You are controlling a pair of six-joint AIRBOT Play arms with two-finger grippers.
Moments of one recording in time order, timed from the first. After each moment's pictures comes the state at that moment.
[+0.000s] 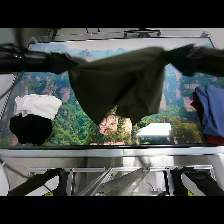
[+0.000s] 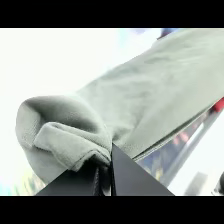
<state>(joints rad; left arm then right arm) -0.05 -1.21 1.76 0.73 -1.41 -1.17 0.00 -0.94 1.47 -0.55 1.14 0.99</state>
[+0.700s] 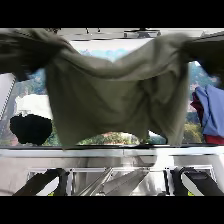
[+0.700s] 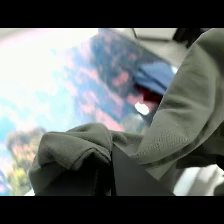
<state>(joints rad) -0.14 -1.11 1.81 0.74 -1.39 -1.21 -0.01 -0.95 1.58 -0.54 1.26 1.00</state>
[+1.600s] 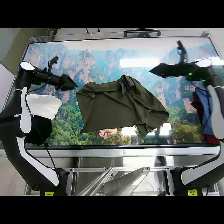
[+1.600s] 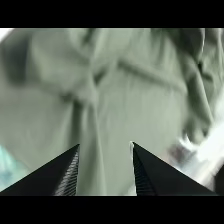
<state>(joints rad) 0.18 -1.96 1.84 0.76 -1.60 -1.20 -0.17 -1.77 1.59 -0.50 1.16 0.93</state>
